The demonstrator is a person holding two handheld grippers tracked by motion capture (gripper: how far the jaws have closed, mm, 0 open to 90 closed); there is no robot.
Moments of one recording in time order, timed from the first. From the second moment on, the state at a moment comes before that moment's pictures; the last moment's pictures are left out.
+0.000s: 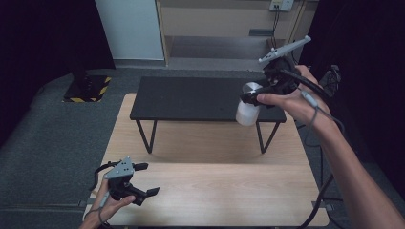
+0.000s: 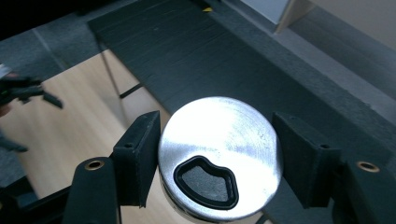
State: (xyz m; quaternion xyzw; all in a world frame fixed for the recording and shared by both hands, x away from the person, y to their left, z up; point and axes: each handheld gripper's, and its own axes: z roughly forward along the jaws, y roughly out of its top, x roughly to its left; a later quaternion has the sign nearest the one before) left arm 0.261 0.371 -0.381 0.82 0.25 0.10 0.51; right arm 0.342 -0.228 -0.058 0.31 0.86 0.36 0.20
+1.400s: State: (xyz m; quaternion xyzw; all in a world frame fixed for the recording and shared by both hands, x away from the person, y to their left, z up) left arm 0.230 0.386 -0.383 0.80 0.28 0.12 0.51; right arm 0.438 -0.277 -0.106 0.42 0.82 0.32 0.21
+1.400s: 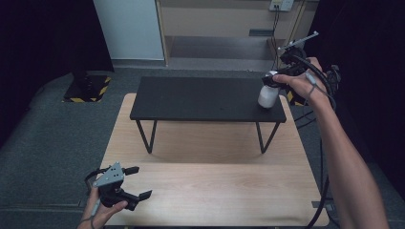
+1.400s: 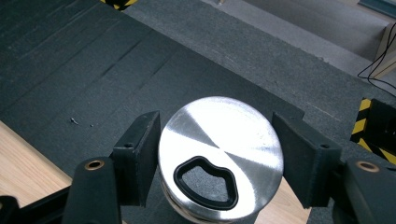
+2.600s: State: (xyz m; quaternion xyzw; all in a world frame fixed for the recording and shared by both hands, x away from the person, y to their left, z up) left arm 0.234 0.380 -0.381 0.81 0.27 0.12 0.51; right arm 0.348 -0.328 -0.098 0.37 0.79 0.43 0.25
